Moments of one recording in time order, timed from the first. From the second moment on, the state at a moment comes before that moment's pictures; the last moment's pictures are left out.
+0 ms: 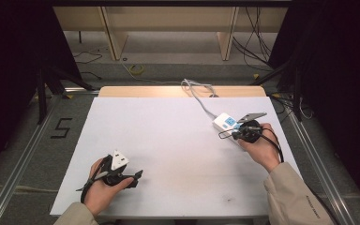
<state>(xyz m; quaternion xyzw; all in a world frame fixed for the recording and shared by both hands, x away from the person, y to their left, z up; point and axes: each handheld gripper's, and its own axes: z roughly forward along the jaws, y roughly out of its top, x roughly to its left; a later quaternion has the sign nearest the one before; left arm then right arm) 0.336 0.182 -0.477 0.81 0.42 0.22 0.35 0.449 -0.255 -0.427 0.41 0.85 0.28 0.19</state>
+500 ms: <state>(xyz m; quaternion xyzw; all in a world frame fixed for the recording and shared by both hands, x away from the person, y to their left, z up) 0.336 0.182 -0.477 0.81 0.41 0.22 0.35 0.459 -0.252 -0.426 0.42 0.84 0.28 0.20</state>
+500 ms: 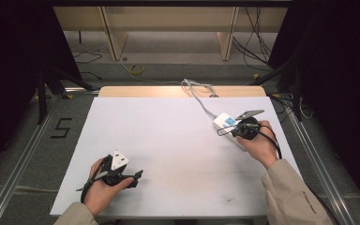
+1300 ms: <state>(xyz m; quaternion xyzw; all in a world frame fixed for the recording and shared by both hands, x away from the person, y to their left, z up) 0.336 0.181 -0.477 0.81 0.42 0.22 0.35 0.480 -0.247 -0.425 0.42 0.84 0.27 0.20</state>
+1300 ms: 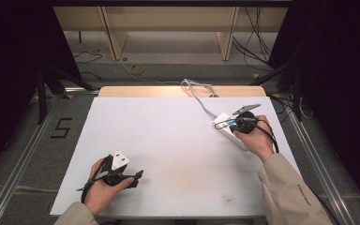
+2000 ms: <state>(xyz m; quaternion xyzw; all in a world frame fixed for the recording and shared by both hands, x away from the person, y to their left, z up) 0.336 0.180 -0.477 0.81 0.41 0.22 0.35 0.494 -0.241 -0.427 0.42 0.85 0.26 0.19</state>
